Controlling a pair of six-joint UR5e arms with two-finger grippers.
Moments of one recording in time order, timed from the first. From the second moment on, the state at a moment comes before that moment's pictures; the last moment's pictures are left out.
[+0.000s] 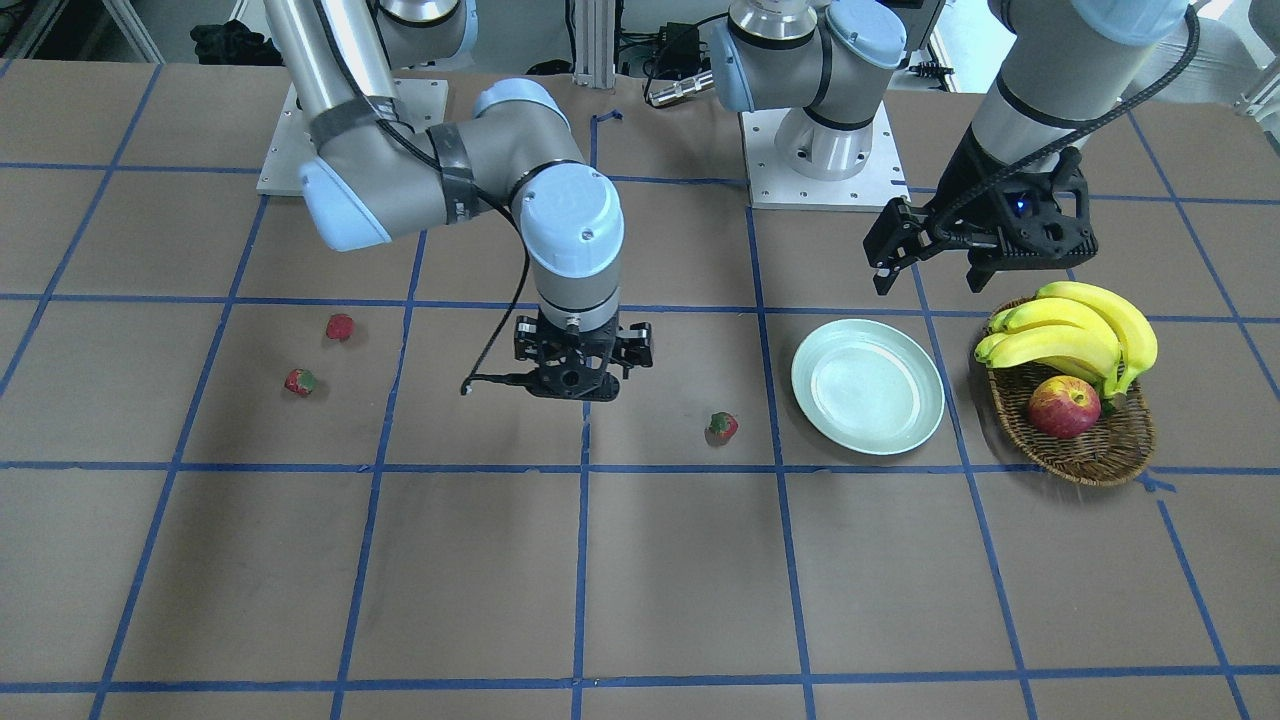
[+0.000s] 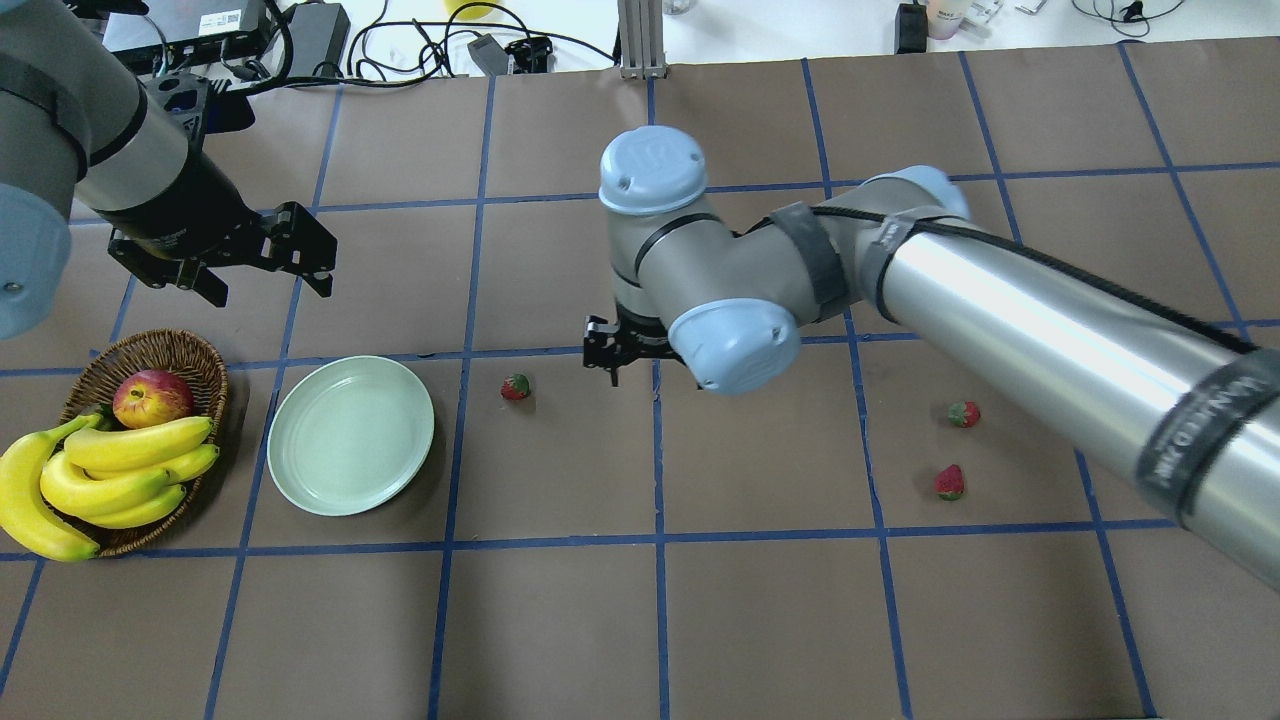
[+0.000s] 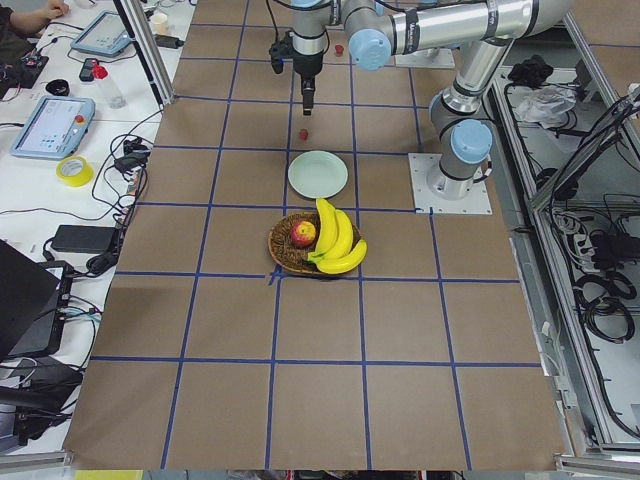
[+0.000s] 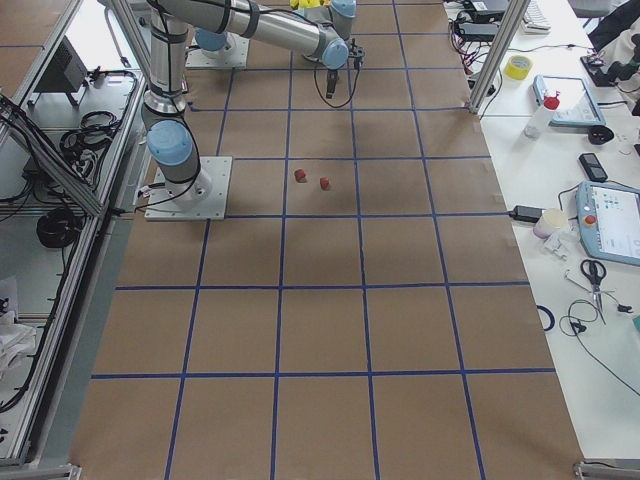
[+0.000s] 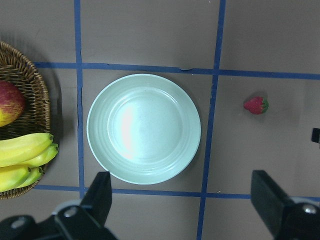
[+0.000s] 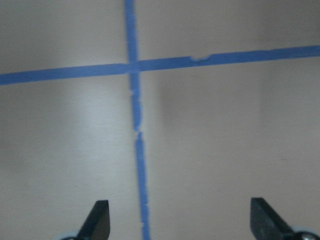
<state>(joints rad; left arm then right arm) -1.41 -1.49 -1.76 -1.42 1.57 0.10 1.92 -1.25 1.74 -1.95 -1.55 0.43</state>
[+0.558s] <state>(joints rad) -1.41 -1.49 -1.77 -1.42 1.57 0.09 1.63 -1.44 1.96 -1.93 -1.72 0.27</state>
